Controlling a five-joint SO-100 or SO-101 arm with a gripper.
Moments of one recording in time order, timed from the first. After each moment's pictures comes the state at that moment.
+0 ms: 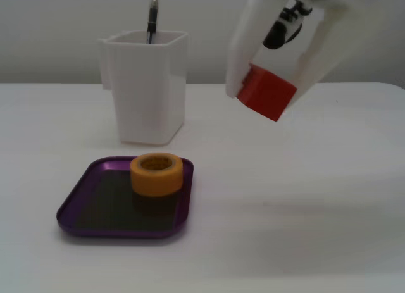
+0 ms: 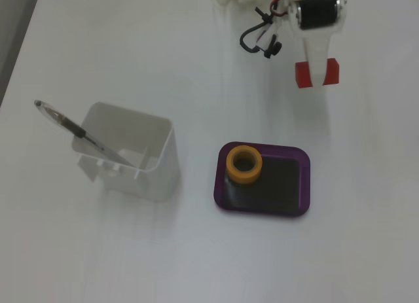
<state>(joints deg) -15.6 107.7 97.2 57.6 7.2</state>
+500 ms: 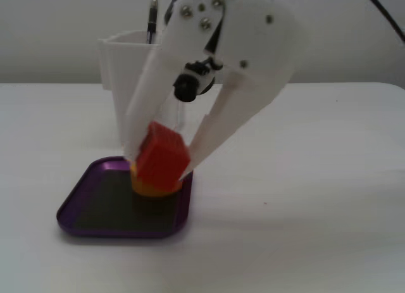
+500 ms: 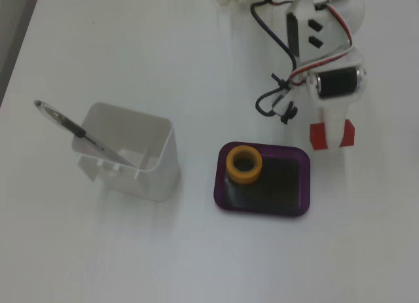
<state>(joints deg) -13.7 78.0 76.4 48.4 5.4</state>
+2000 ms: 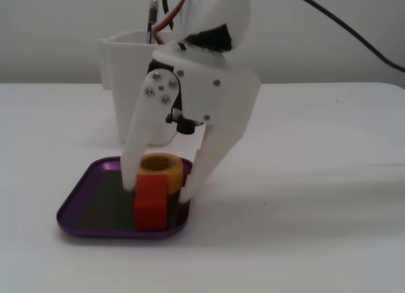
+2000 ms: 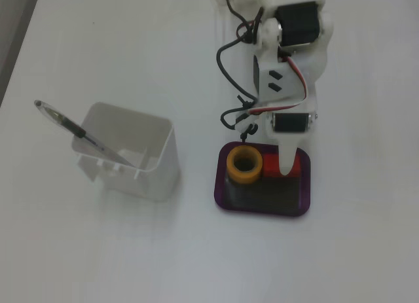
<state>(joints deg) -7.6 65.2 66.4 59.4 5.4</state>
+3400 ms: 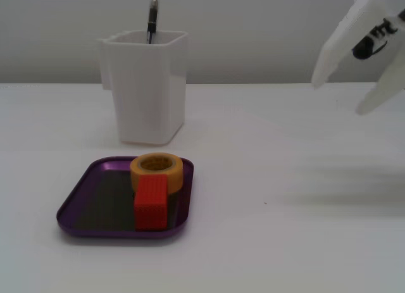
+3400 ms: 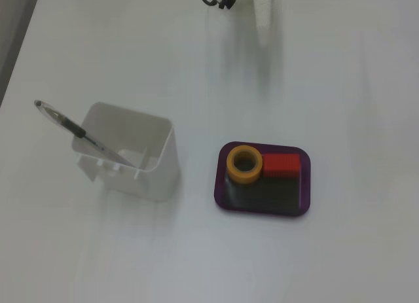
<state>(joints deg) -5.4 162.9 141.9 65.7 5.3</state>
